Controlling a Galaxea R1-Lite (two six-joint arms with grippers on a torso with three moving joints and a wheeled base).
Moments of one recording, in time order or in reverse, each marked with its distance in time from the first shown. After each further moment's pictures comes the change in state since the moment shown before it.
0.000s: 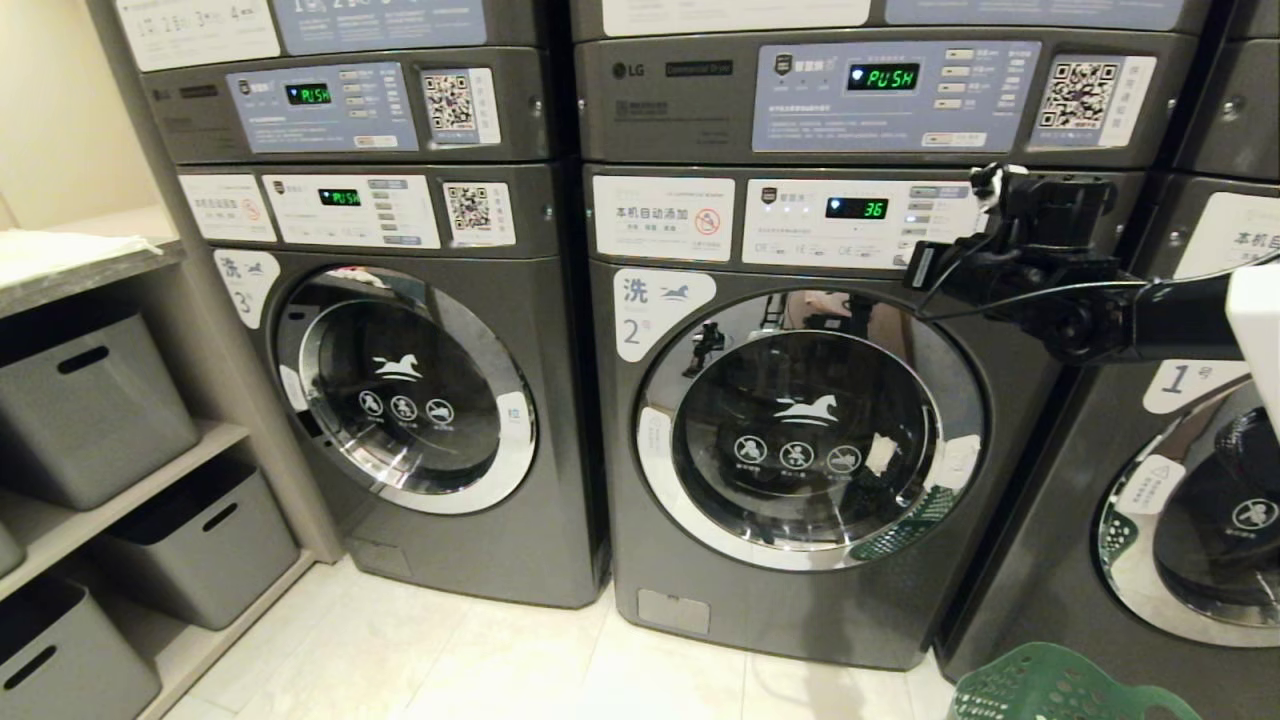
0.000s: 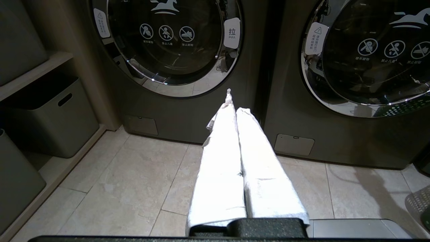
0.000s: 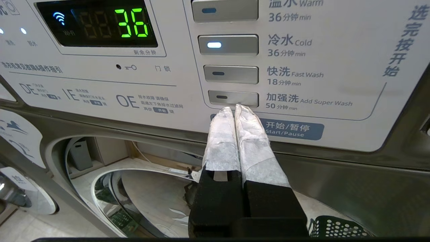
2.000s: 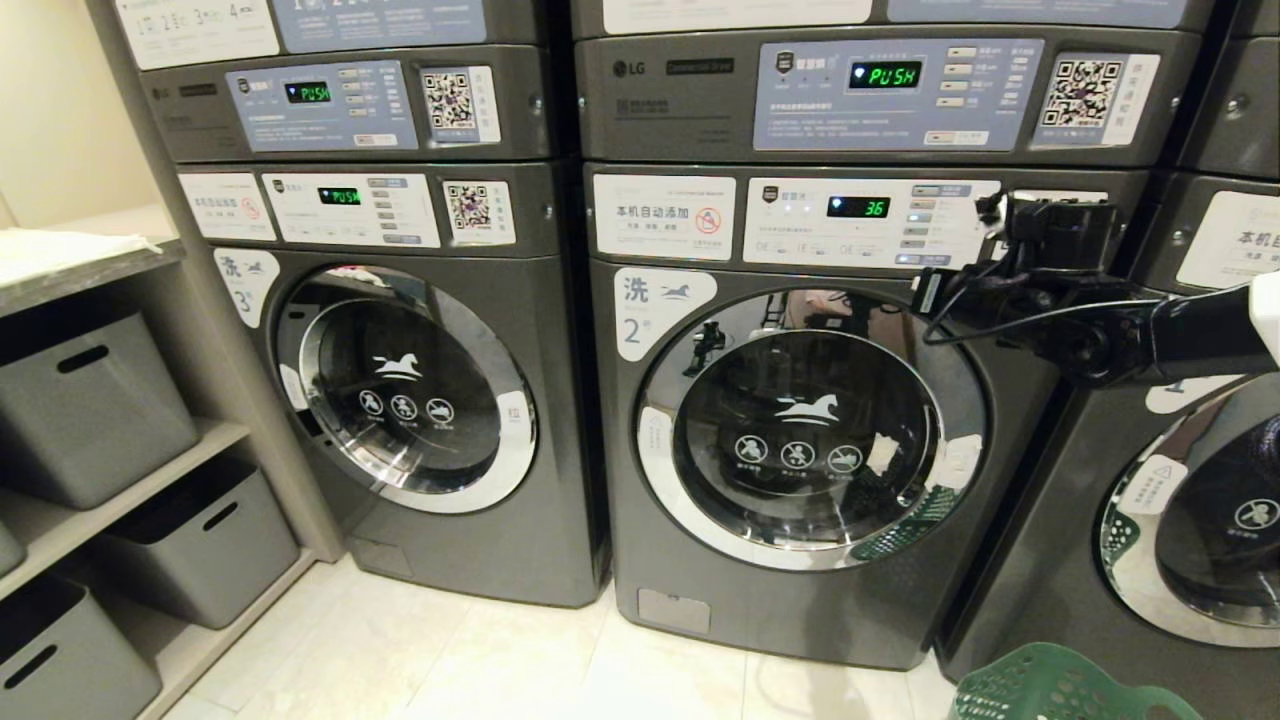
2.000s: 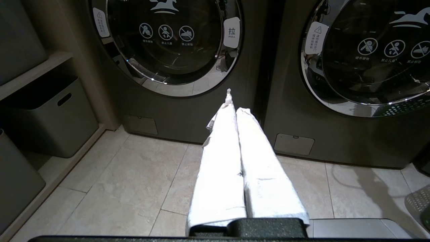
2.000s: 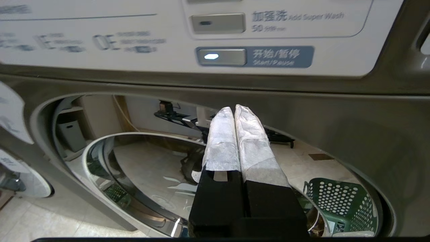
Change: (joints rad) left arm -0.001 0.000 0.000 0.000 0.000 0.000; right arm 0.000 -0.094 0.218 -0.058 -0.041 0.010
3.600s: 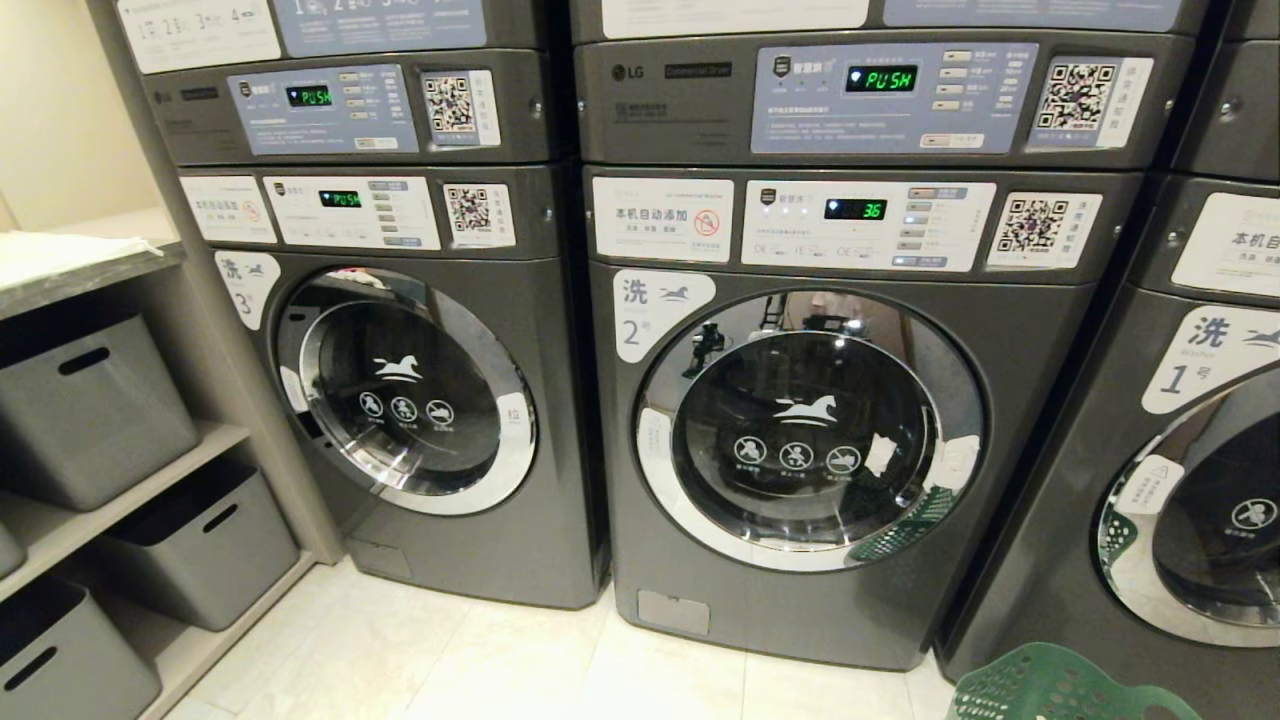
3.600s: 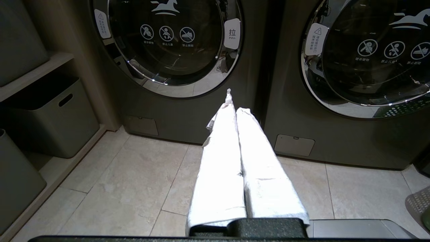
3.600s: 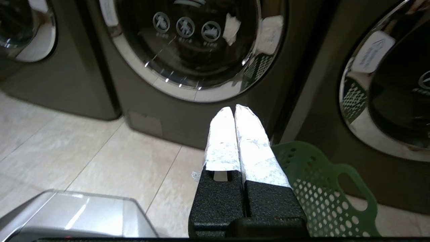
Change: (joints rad) left arm 0.000 0.000 0.000 0.000 0.000 -0.001; right arm -0.026 -2.011 1.584 0.458 0.023 -0.223
